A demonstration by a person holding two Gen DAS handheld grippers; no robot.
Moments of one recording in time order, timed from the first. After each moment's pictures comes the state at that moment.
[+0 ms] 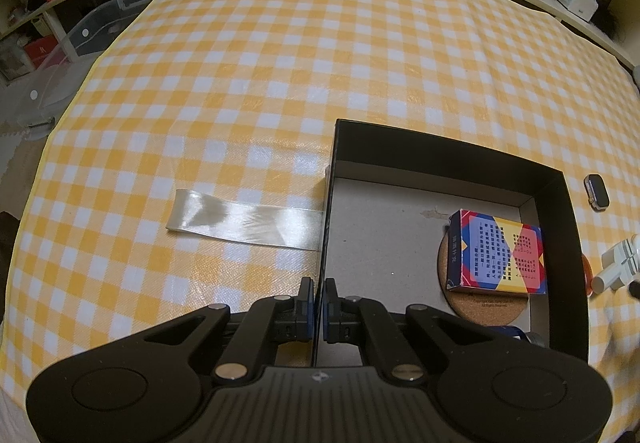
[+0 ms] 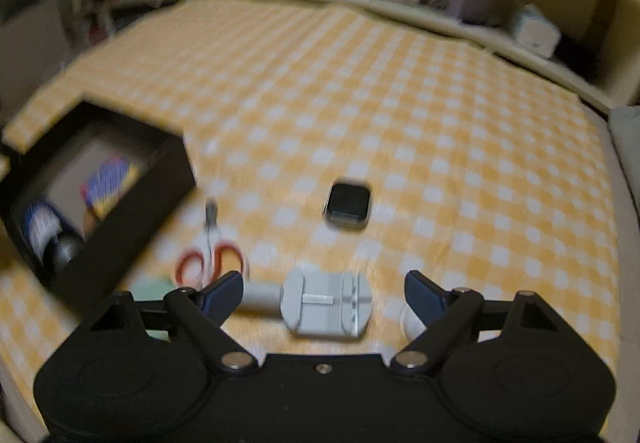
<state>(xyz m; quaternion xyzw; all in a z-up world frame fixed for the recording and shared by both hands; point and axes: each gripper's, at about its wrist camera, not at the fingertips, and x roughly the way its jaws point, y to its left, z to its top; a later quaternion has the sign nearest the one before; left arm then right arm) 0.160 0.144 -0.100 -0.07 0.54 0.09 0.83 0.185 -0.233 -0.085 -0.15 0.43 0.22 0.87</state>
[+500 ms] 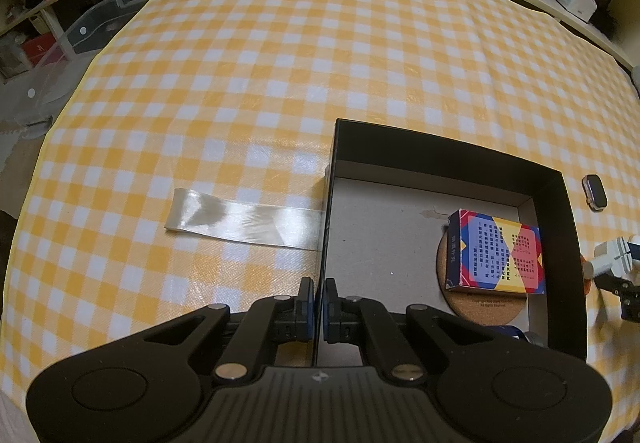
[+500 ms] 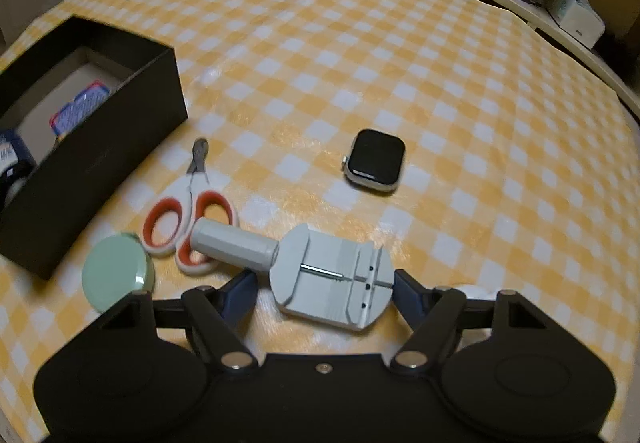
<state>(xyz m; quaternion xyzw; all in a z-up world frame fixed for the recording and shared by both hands) 0.158 0.142 -0.098 -0.07 0.54 0.09 0.83 0.205 -0.213 -0.135 -0.19 0.46 0.23 0.84</state>
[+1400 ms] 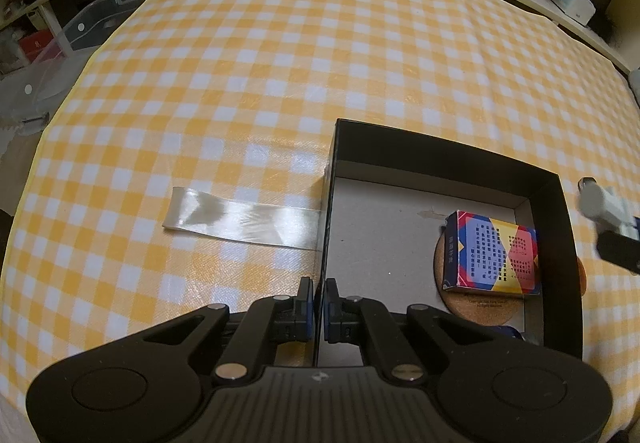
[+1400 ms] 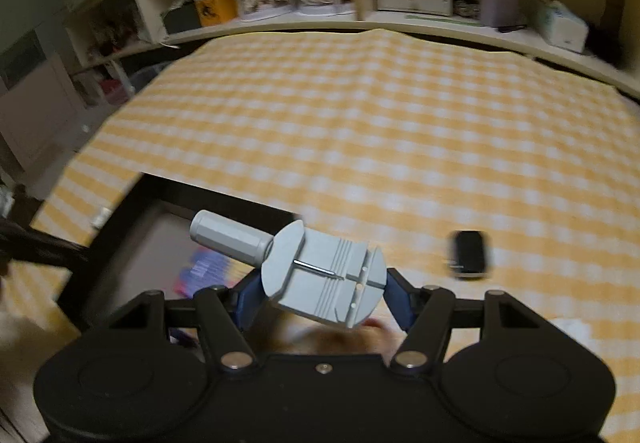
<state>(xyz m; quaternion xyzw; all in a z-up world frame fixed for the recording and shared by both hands) 0.159 0.138 -0.095 -0.07 0.54 0.10 0.83 0.182 -0.137 -0.059 -0.03 0.42 0.23 0.87</state>
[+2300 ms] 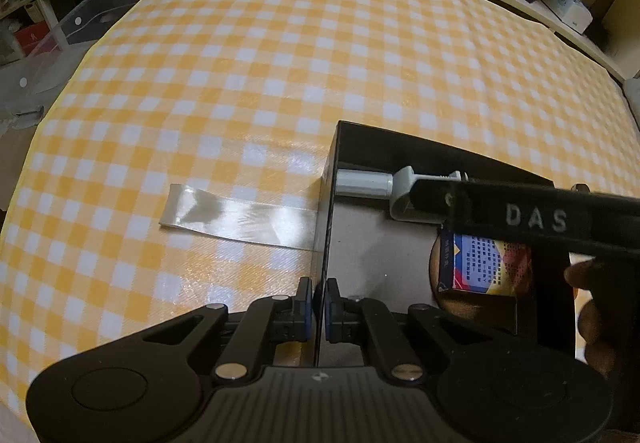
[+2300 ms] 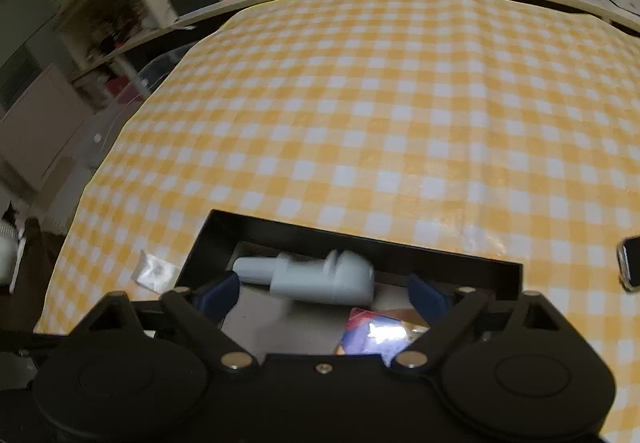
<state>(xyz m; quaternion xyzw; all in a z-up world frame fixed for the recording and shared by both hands) 0.151 0.117 -0.090 -0.08 0.54 0.10 0.83 0.231 0.003 -0.090 0.02 0.48 0.24 0.84</state>
